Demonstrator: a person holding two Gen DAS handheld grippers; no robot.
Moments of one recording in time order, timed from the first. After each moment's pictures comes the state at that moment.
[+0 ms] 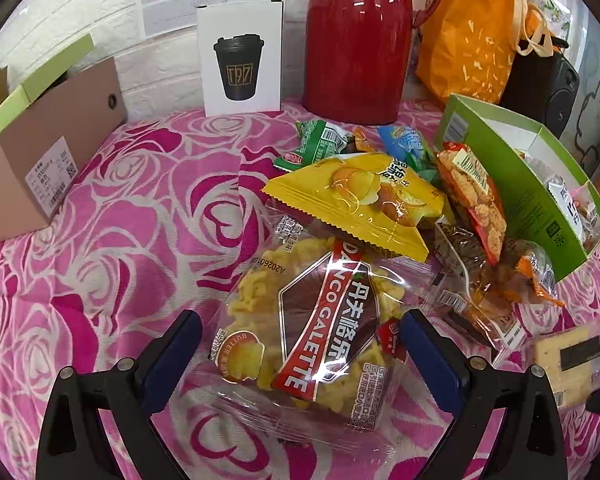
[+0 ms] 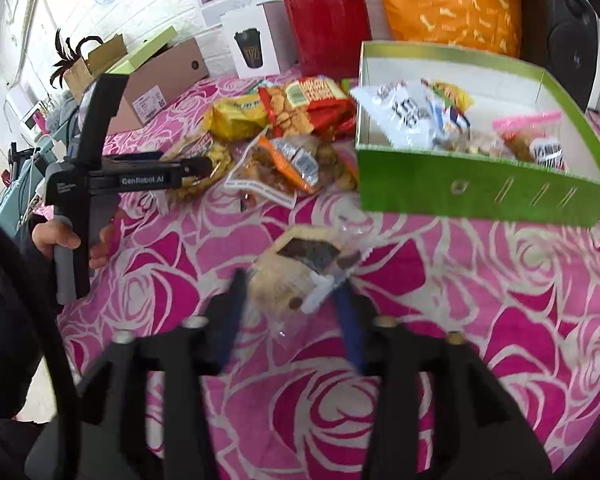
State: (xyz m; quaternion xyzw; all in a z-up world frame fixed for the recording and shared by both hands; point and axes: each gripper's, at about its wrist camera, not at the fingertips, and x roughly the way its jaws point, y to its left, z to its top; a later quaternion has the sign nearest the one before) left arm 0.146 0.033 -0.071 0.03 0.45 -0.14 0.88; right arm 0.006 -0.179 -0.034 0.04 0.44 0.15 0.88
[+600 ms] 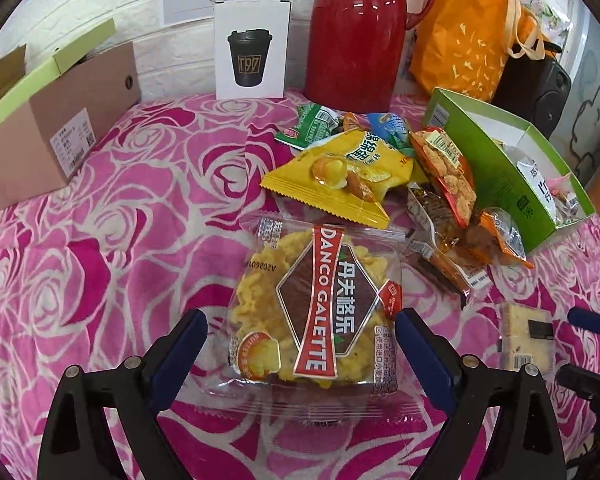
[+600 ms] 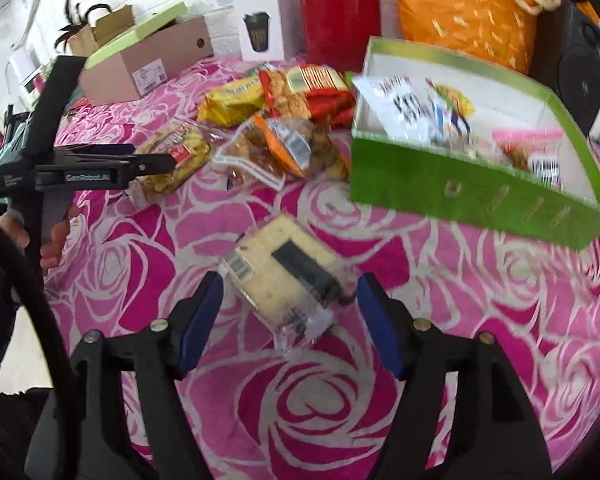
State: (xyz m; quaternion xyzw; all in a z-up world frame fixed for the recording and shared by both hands) left arm 0.104 0.040 -0.063 0.01 0.46 -0.13 0.88; right arm -0.003 -0.179 -0.038 -0.04 0.44 0.18 0.88
